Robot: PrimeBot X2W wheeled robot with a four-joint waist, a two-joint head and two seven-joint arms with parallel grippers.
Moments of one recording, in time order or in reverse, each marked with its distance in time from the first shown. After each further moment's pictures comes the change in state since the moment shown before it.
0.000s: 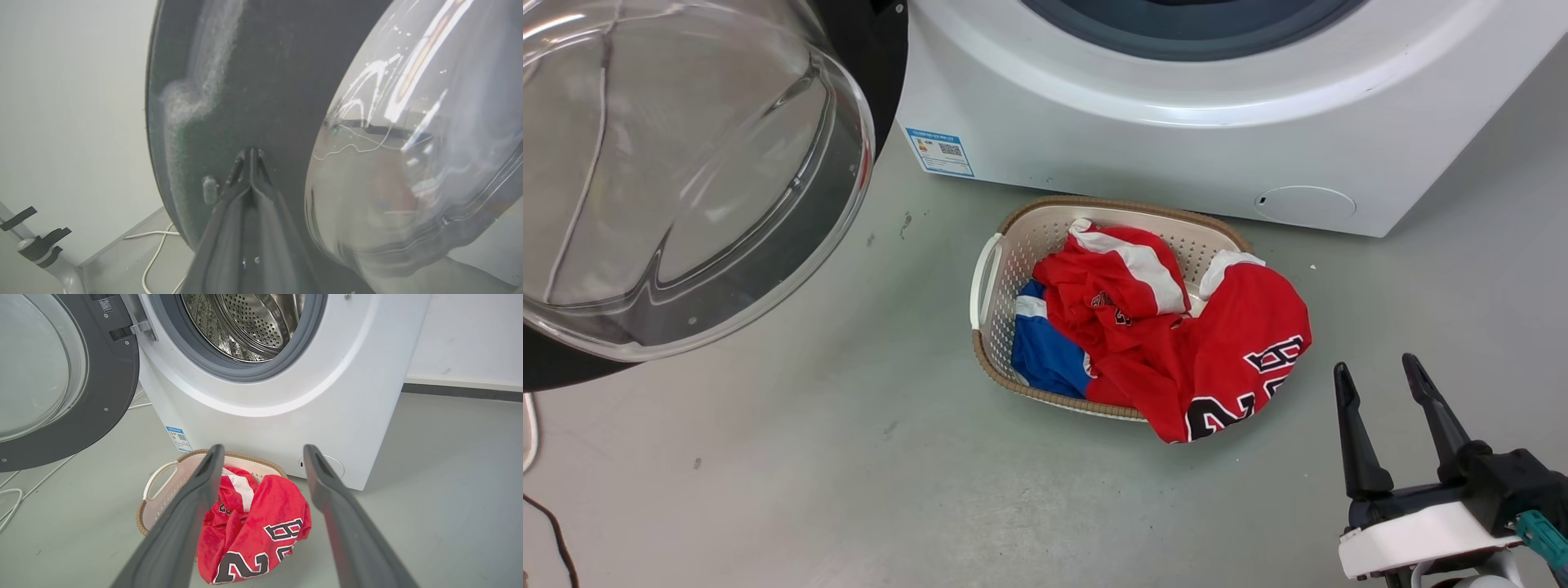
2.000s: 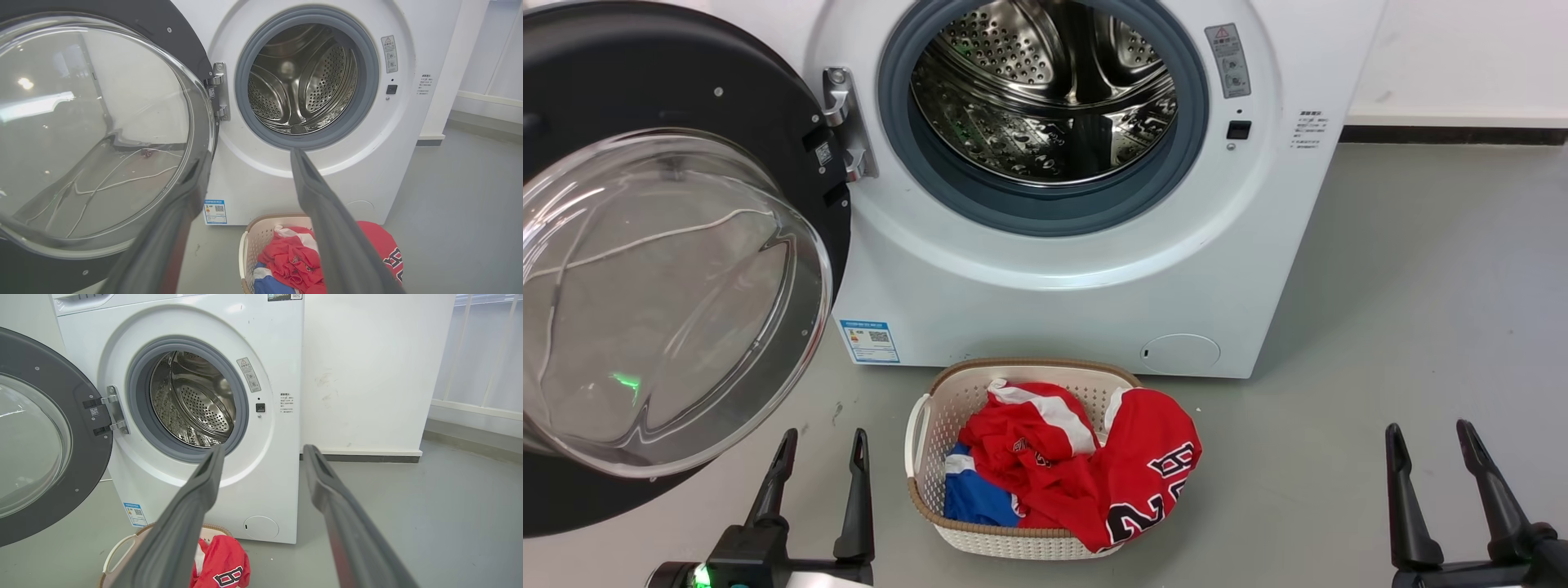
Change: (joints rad) left arm 0.483 -0.294 -0.534 -0.426 0.115 0.002 0.000; right arm 0.198 0.017 -0.070 -0.169 0.027 0.000 0.000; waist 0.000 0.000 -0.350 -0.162
